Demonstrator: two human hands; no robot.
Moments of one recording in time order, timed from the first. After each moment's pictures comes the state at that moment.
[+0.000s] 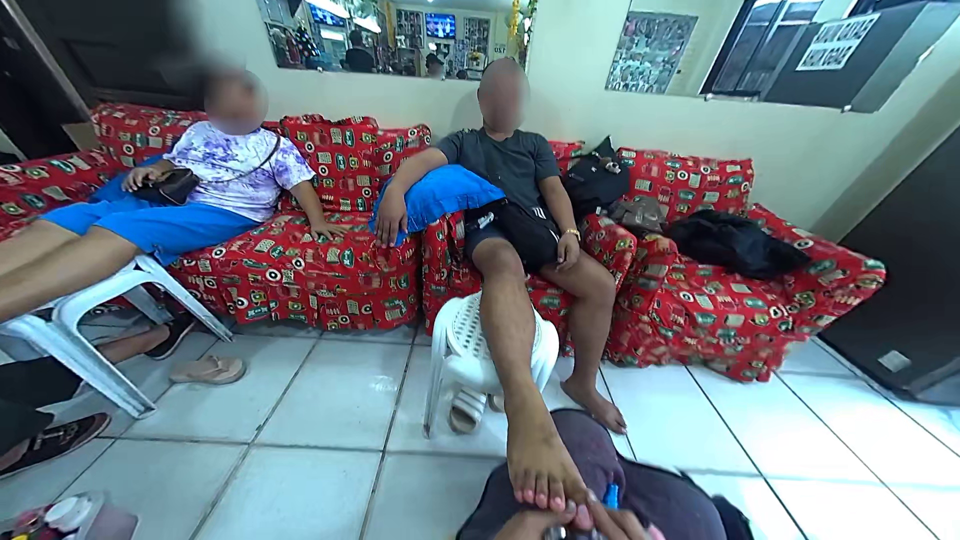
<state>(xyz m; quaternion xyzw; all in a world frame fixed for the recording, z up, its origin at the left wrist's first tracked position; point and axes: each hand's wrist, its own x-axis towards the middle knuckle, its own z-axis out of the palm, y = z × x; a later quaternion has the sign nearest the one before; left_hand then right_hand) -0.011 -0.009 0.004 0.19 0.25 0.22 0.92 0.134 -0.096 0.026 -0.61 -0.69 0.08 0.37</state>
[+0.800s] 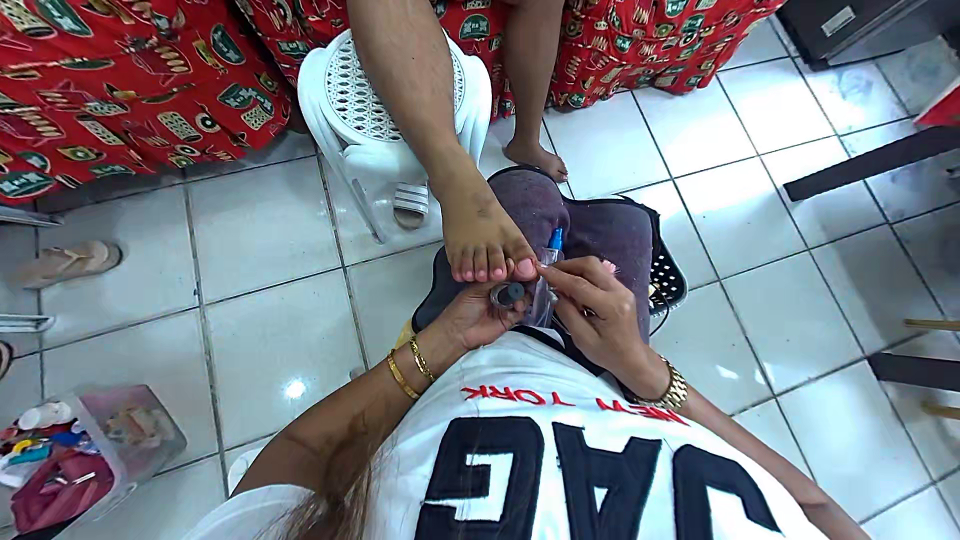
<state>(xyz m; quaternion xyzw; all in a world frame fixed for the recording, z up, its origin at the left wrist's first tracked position) -0.009 0.006 -0.054 0.09 0.06 0.15 0.98 0.149 -0.104 -0.006 -0.58 -0.66 0.08 0.47</state>
